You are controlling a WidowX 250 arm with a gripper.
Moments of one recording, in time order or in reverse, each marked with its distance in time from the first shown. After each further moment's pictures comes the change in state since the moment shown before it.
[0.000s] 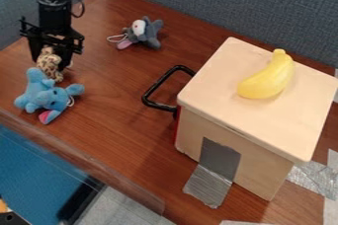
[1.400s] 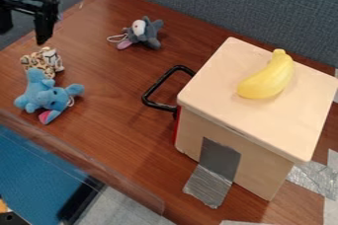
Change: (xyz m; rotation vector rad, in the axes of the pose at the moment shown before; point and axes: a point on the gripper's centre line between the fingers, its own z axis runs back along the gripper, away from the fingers) arm -0.039 0.027 0.047 0.001 -0.039 0.066
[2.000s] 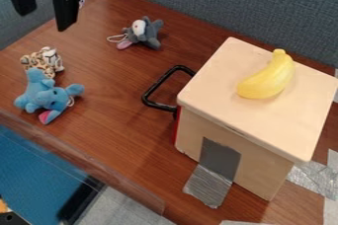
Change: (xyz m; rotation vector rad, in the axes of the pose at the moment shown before) arm -0.033 -0.046 0.064 -0.097 -0.092 -0.176
